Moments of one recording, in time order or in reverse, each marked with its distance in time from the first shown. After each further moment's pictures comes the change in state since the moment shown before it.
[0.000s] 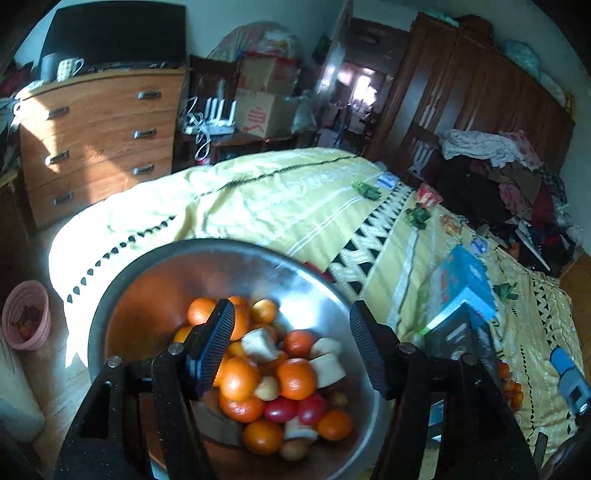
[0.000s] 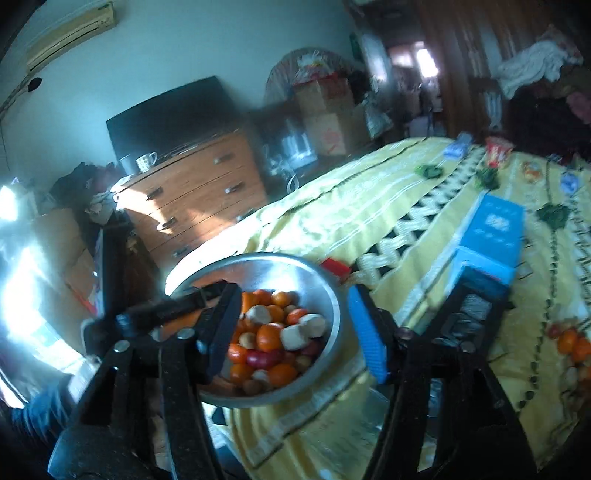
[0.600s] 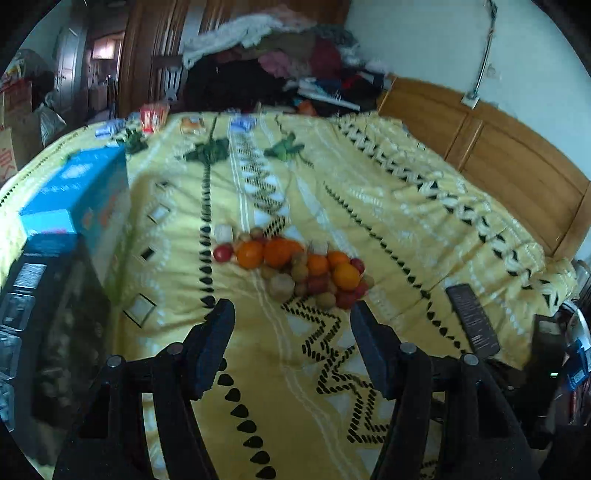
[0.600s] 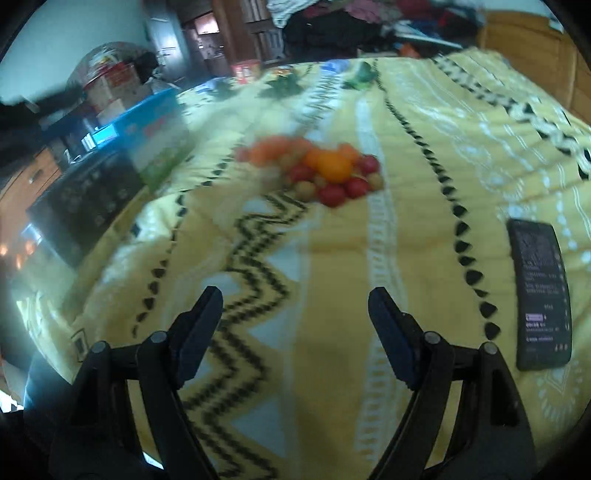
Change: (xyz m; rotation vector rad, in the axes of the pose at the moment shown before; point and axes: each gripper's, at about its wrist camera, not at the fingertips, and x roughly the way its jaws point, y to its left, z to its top) left arm 0.066 -0.364 -0.163 0.592 0.352 -0.601; right arm -0.140 -0.232 -0.193 0.410 0.224 -0.542
